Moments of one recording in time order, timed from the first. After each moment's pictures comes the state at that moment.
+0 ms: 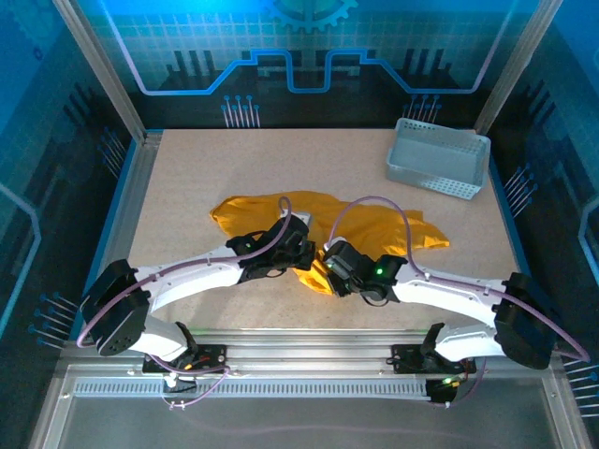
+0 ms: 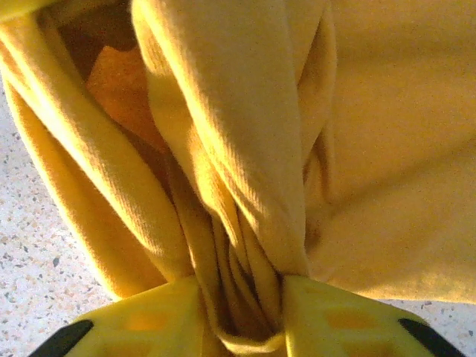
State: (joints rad) left arm -0.87 1.44 0.91 -0.29 -0.07 -0.66; right arm 0.97 1.29 0.74 -0.53 0.24 0.44
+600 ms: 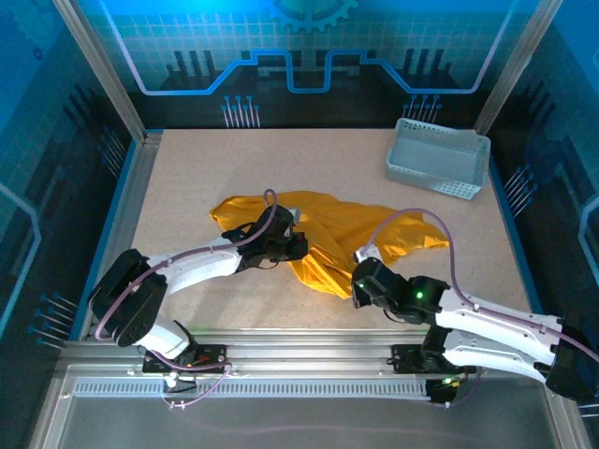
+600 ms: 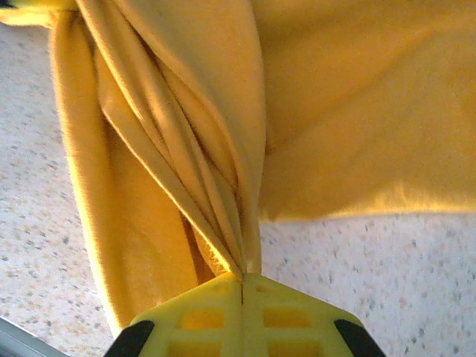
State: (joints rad) left arm -0.70 1.52 0.85 -0.15 0.16 -0.75; right arm 1.02 0.89 0.53 -0.59 0.33 0.66
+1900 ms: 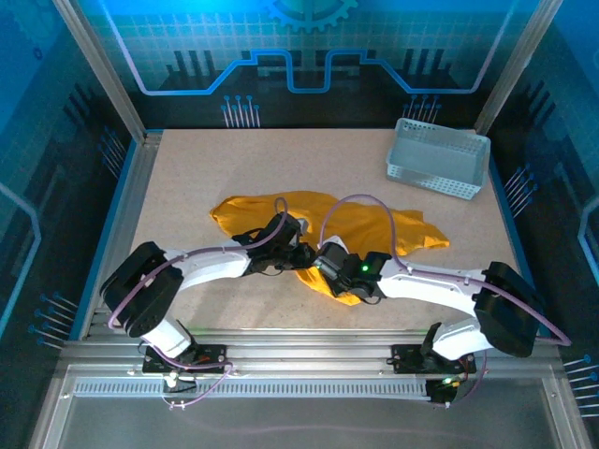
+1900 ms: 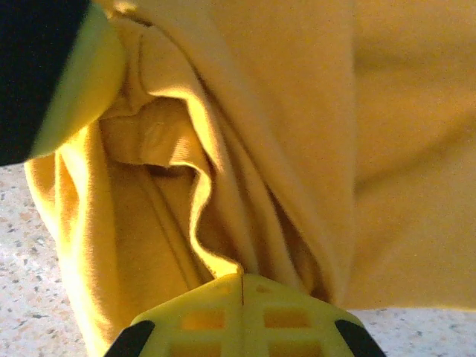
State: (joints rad) left arm -0.74 1.58 0.83 -0.12 0.20 -0.74; right arm 1.00 1.39 0.81 -0.59 0.39 0.43
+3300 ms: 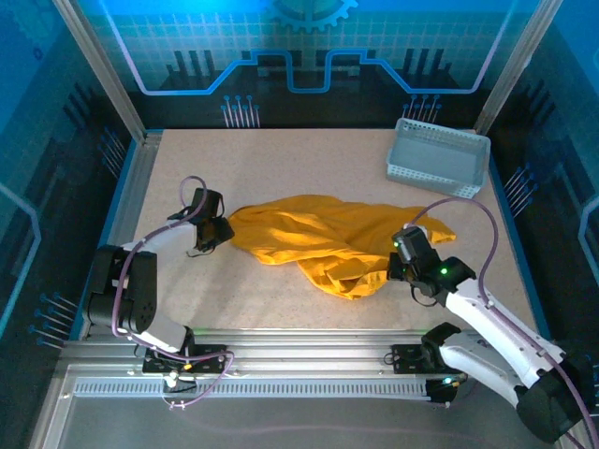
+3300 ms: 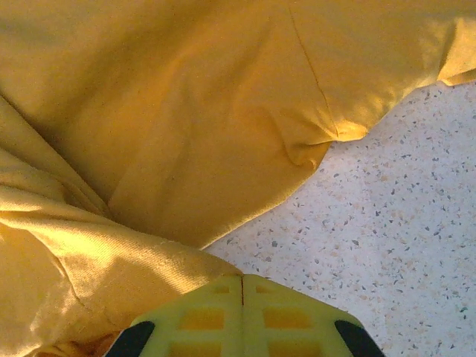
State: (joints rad) left arm -0.11 1.53 0.80 -0.39 -0.08 -0.69; right arm 0.48 0.87 0.62 -0.76 0.25 0.54
